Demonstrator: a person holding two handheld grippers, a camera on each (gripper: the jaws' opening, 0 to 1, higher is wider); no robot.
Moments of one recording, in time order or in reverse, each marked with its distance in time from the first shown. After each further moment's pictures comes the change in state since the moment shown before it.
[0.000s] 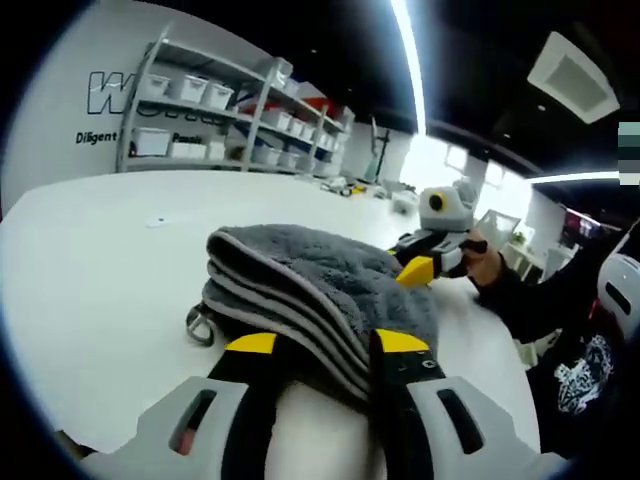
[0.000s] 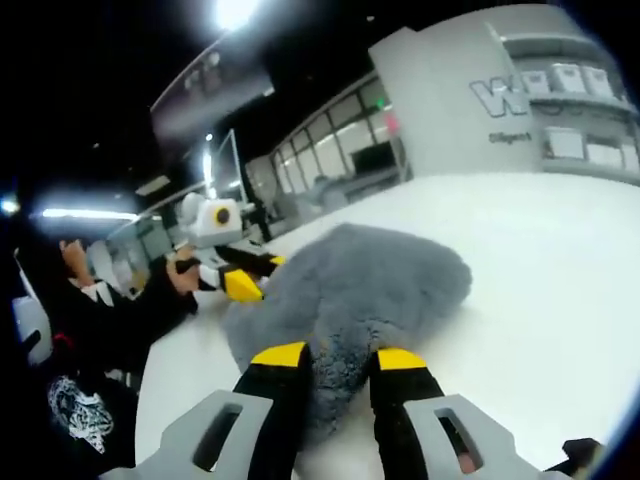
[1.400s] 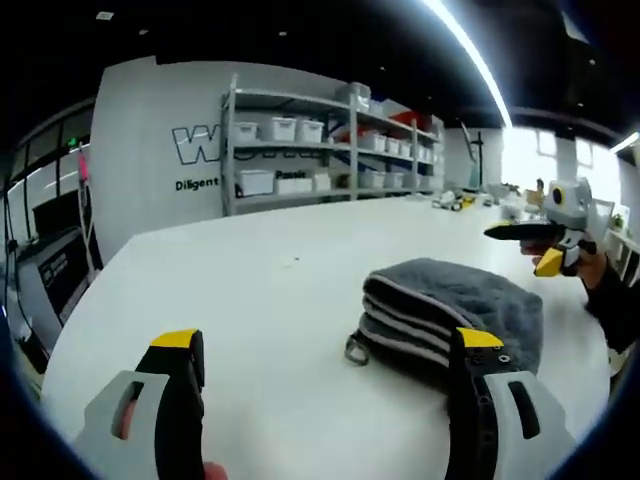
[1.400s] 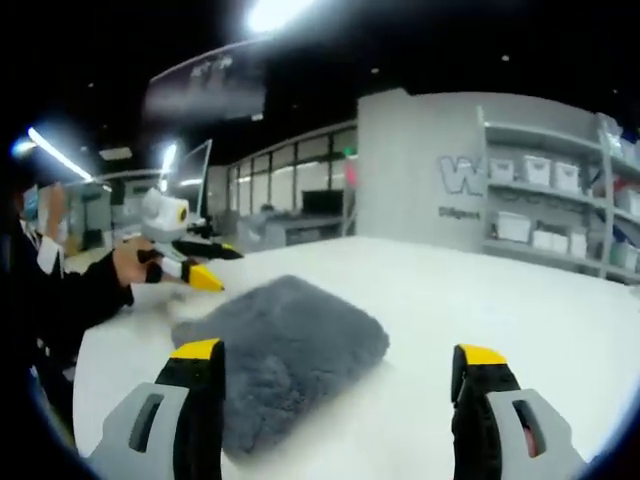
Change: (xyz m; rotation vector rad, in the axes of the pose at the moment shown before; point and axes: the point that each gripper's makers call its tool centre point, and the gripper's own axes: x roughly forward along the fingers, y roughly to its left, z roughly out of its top) left arm -0.055 0.067 0.028 0.112 -0.104 0.504; right arm -0.042 -0.017 0.042 -0.248 -0.187 -0.336
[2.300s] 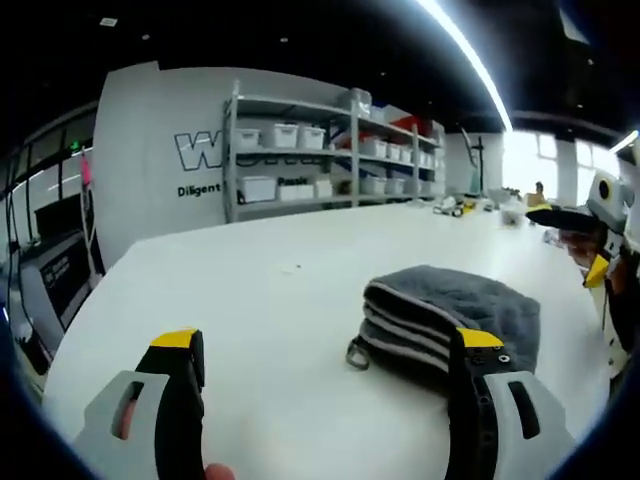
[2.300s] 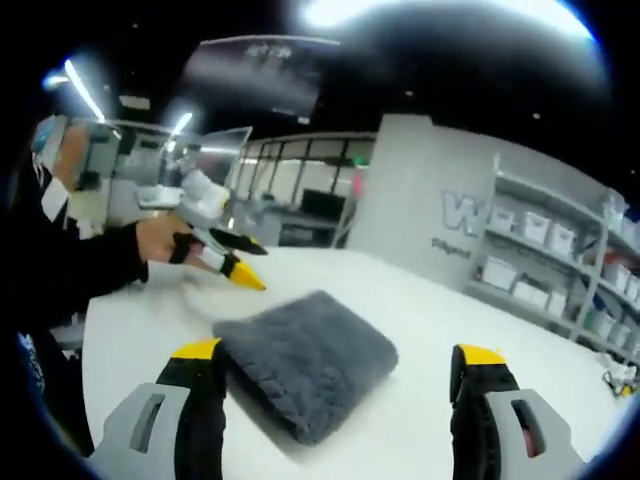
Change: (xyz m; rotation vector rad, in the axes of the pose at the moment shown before) left arm -0.003 0.004 0.007 -0.001 -0.036 0.006; right arm -0.036 0.057 0.031 -0.236 -0.016 -0.079
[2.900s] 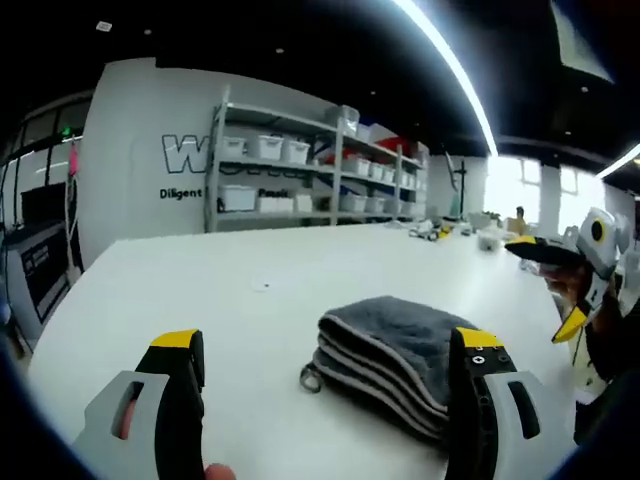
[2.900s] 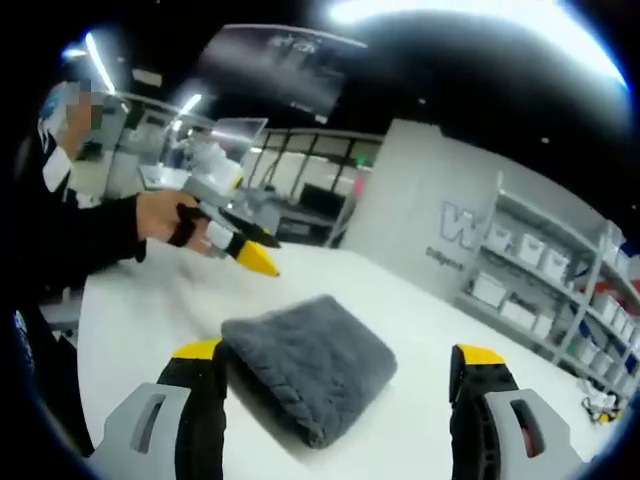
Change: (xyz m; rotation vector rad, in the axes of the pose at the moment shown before) left arm -0.001 -0.020 0.028 -0.095 -0.045 -0.101; right arm 0.003 0.017 0.010 -0.114 0.011 -0.032
